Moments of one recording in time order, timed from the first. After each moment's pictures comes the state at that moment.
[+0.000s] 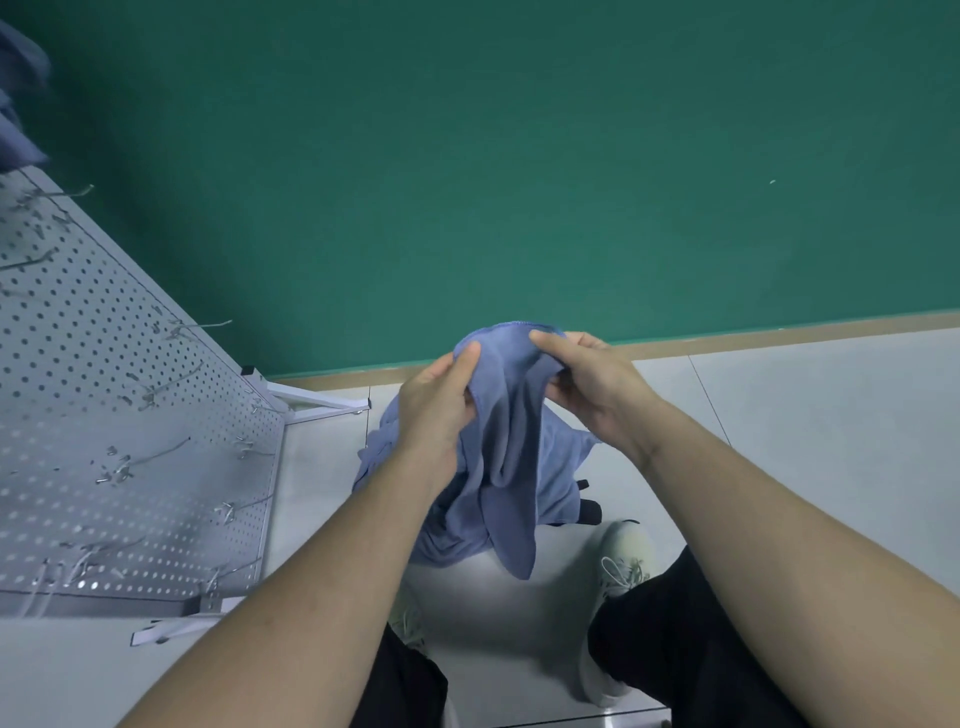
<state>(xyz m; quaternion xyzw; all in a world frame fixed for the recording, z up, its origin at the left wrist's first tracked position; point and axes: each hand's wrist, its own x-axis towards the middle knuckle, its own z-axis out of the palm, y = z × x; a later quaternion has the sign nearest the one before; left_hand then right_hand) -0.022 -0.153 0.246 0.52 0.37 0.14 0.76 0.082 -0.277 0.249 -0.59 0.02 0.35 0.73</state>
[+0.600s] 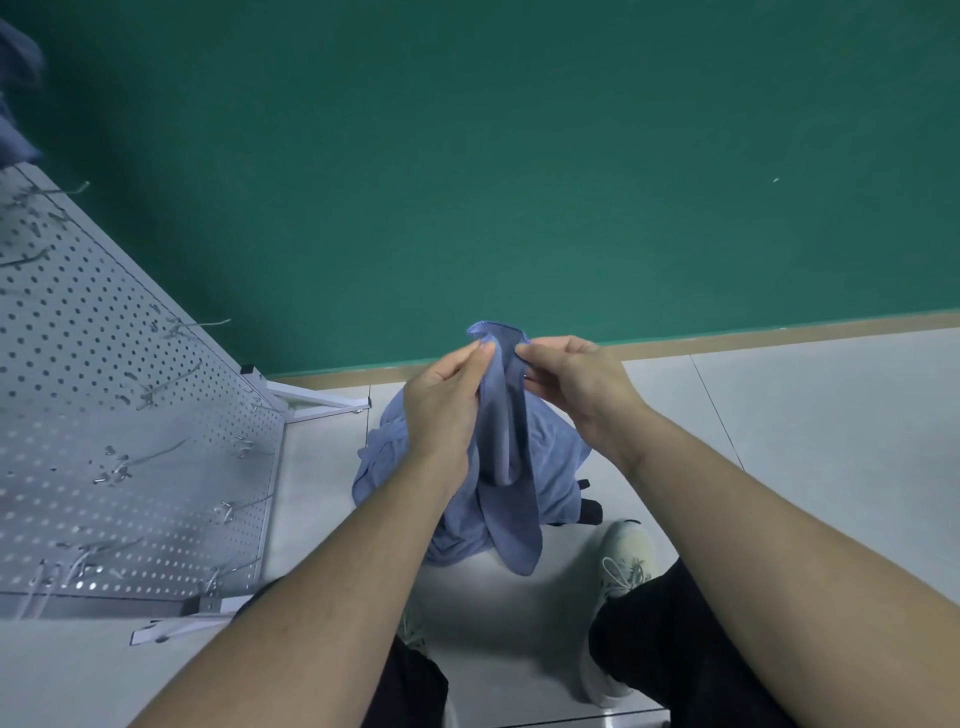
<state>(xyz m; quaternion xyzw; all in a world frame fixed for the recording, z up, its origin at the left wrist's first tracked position) -0.017 -0.165 0.248 0.52 0.36 0.22 0.74 0.072 -0.267 0.254 -0.63 0.02 0.33 0.70</state>
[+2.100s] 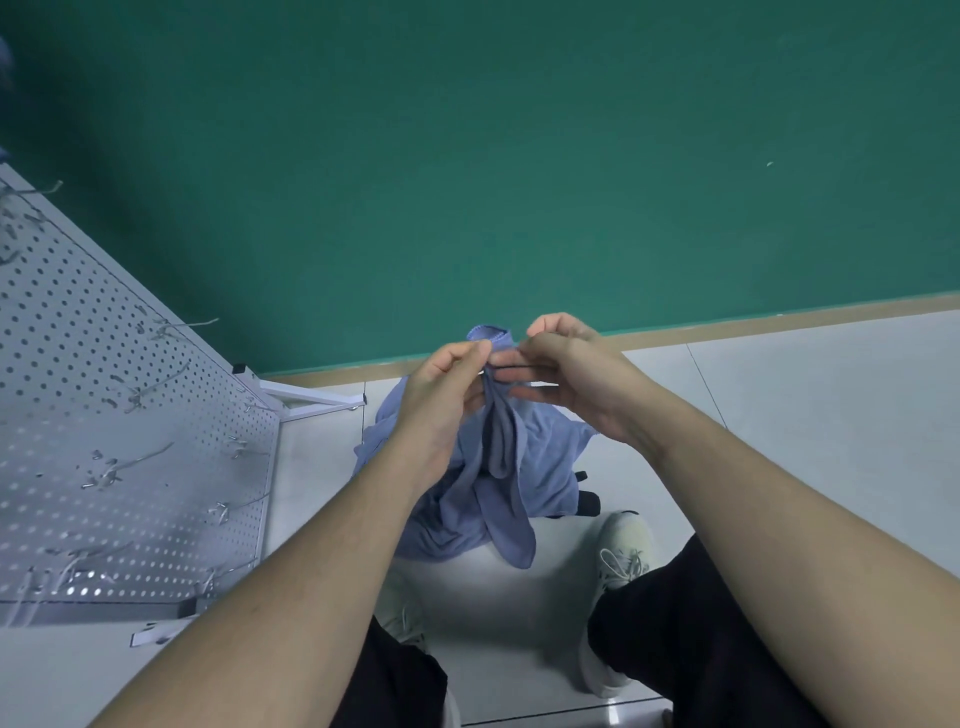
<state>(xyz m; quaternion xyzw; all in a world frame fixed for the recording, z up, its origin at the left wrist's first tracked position) -0.018 -0.156 0.244 0.56 0.28 0.10 0.78 0.068 -0.284 0.282 -0.62 -0.07 0.40 0.67</state>
